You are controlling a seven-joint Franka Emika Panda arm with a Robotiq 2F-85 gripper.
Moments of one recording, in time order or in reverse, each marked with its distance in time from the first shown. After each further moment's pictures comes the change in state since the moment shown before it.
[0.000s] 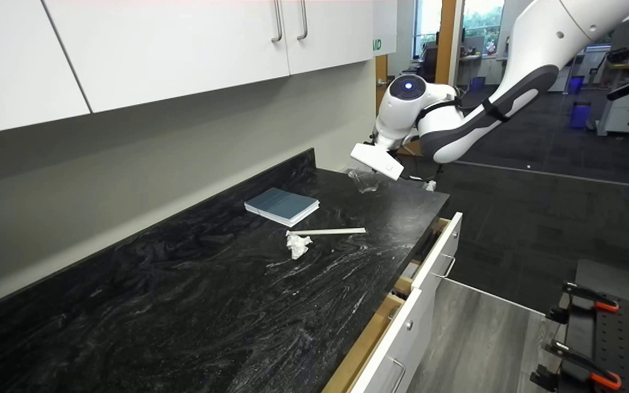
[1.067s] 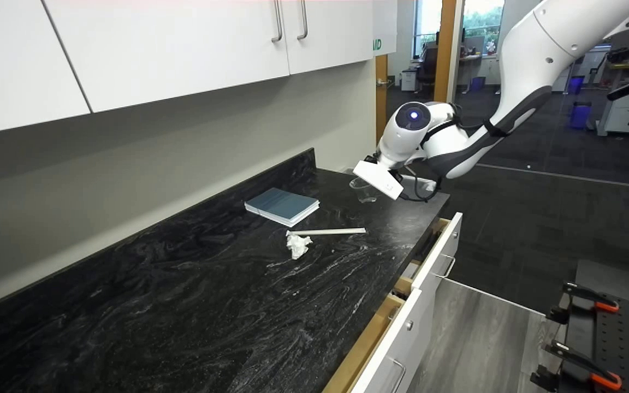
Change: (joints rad) arm 0.028 0.070 -0.056 -0.016 -0.240 0.083 0.292
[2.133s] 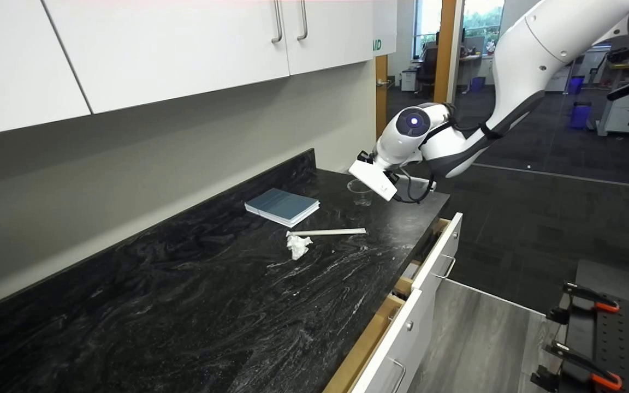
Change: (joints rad) arm 0.031 0.037 -0.043 0.052 -0.129 0.058 0.153
